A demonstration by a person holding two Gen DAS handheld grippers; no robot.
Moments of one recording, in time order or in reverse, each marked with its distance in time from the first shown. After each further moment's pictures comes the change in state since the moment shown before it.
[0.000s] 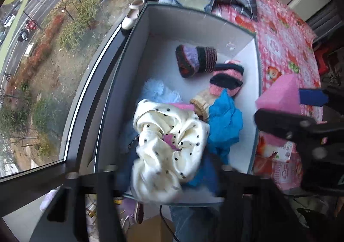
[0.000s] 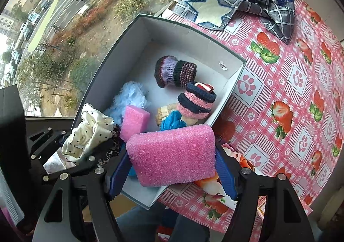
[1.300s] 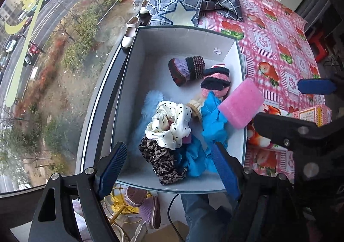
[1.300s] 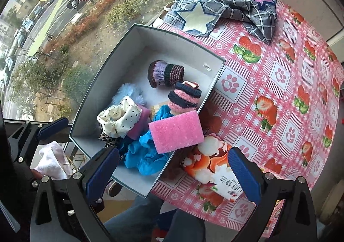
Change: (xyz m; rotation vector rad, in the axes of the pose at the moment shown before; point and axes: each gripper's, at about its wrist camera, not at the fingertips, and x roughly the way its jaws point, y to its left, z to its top) left arm -0.034 -0.025 -0.012 0.128 -0.060 0.087; right arm -0.031 -0.003 -0.027 0.043 -0.064 -0.057
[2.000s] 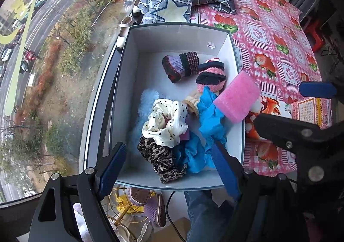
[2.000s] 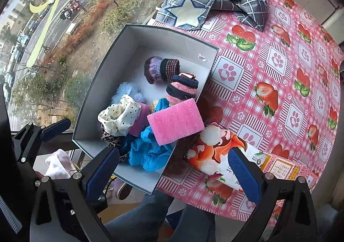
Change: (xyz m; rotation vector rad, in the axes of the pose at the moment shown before) left arm 0.000 -0.005 0.000 0.057 0.021 -0.003; right arm -0.001 -0.008 -0.012 0.094 -0.002 0.025
